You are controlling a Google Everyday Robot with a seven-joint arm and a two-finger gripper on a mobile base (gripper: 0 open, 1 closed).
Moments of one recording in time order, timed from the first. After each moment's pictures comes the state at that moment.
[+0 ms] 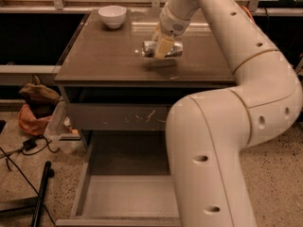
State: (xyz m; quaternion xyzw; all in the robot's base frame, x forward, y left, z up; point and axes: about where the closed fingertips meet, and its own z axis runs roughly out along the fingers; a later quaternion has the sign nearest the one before) arm 0.769 -0.041 0.871 -0.74 0.63 0.05 0.23
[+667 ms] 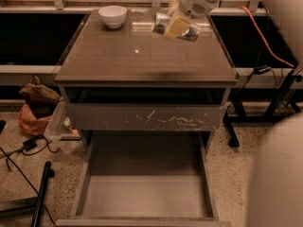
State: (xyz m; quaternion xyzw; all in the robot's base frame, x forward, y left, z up) arm 0.720 -0.072 0.970 -0.64 0.68 0.02 0.35
